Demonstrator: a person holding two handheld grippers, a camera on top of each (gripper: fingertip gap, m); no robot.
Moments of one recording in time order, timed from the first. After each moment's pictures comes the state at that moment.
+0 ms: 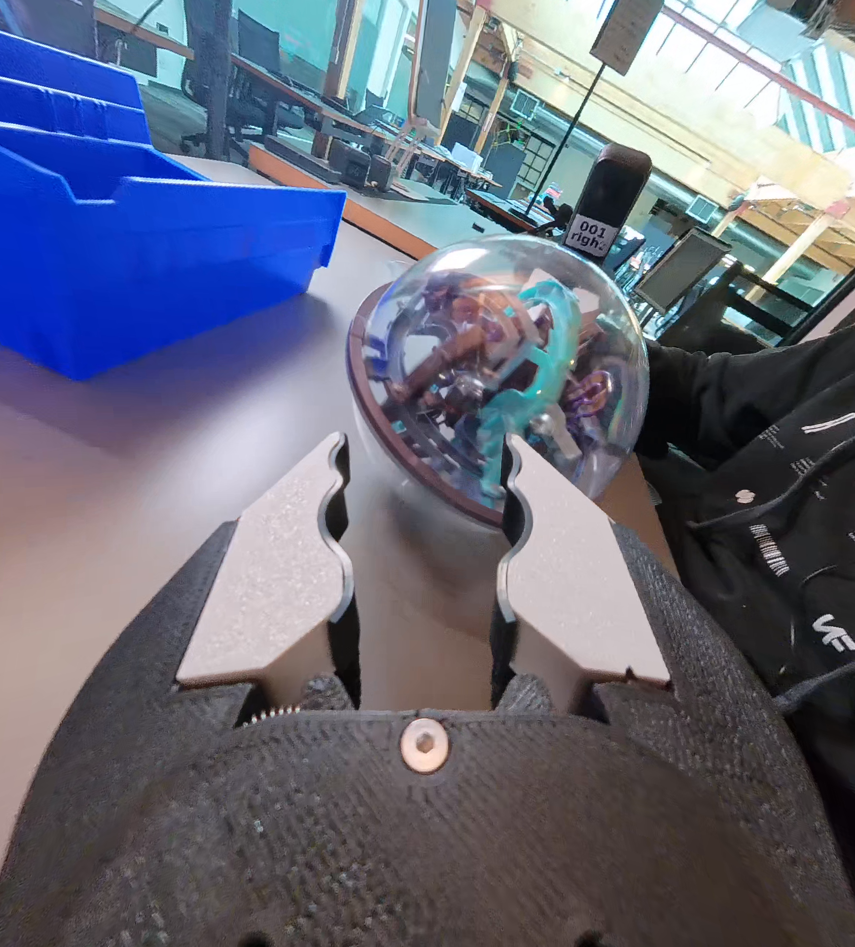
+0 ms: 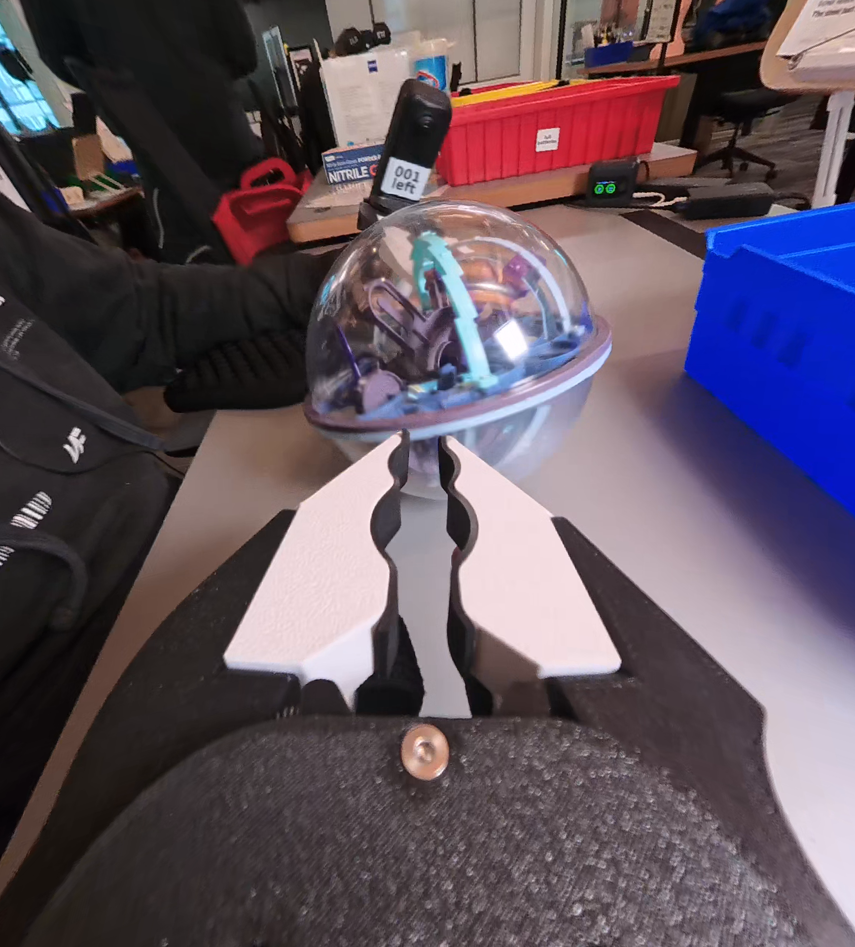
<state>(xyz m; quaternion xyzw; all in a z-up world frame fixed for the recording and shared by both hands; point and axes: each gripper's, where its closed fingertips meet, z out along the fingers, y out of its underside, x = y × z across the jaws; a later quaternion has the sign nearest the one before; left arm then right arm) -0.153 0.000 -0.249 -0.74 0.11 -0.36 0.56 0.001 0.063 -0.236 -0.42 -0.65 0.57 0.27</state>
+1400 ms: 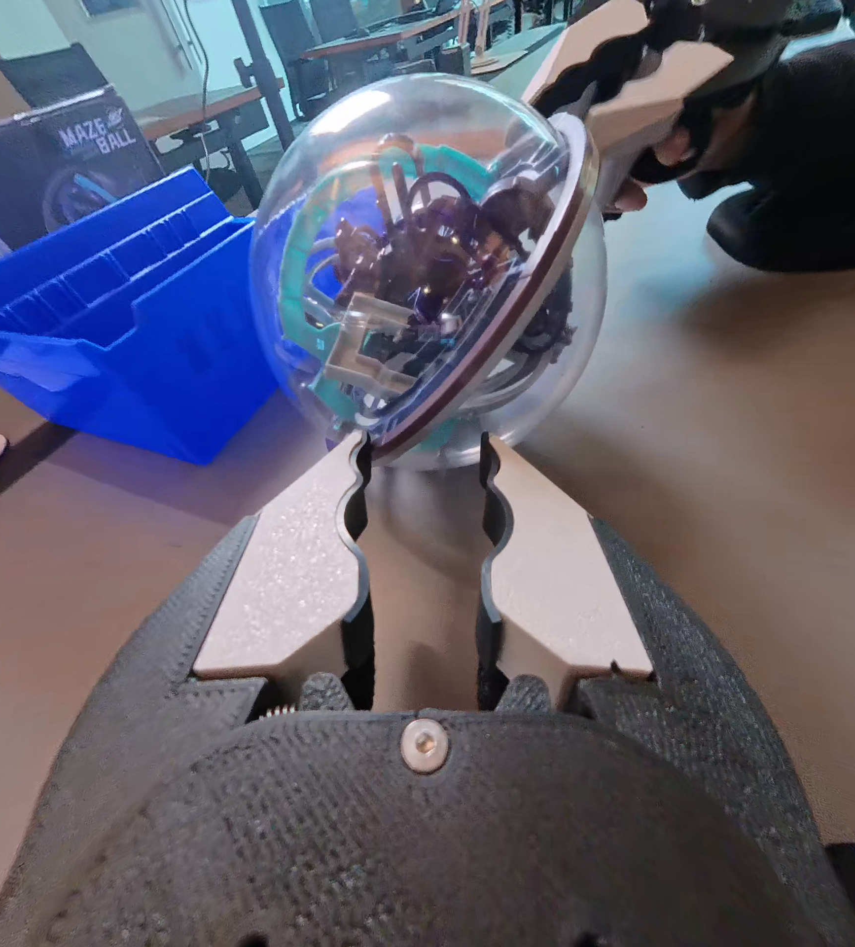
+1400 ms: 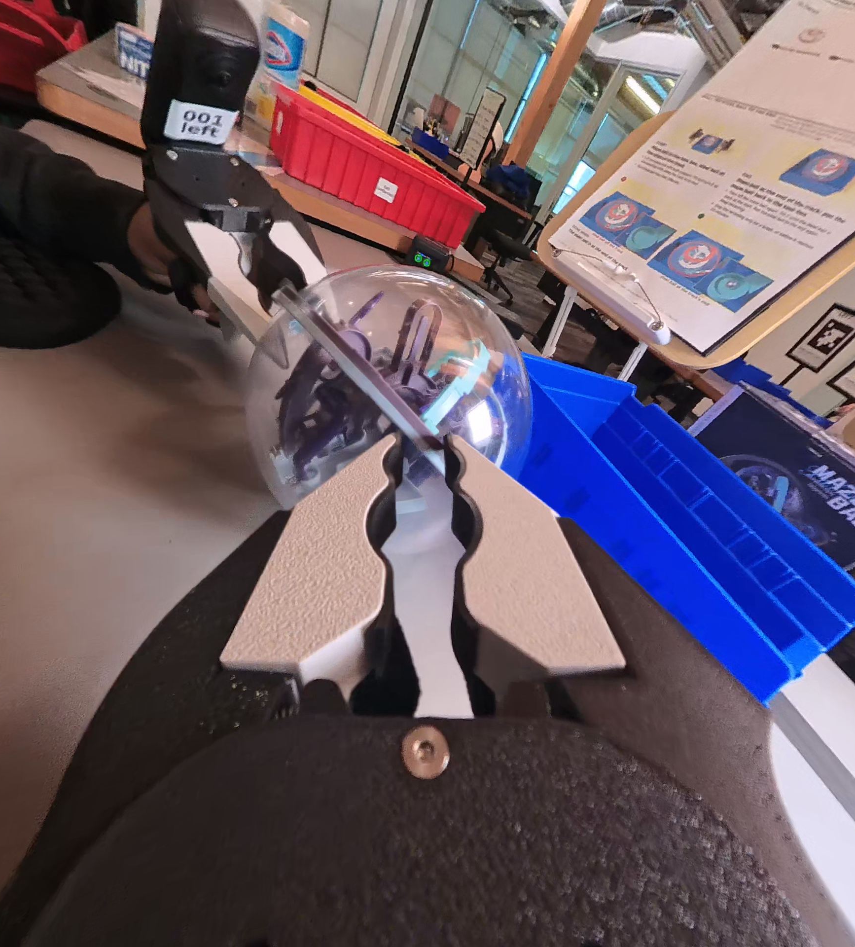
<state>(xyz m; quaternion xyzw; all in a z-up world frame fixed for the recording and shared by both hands) -0.131 0.024 -0.270 -0.76 0.25 -0.08 0.59 -0.030 0.097 -0.216 -0.34 -0.66 0.41 0.53</state>
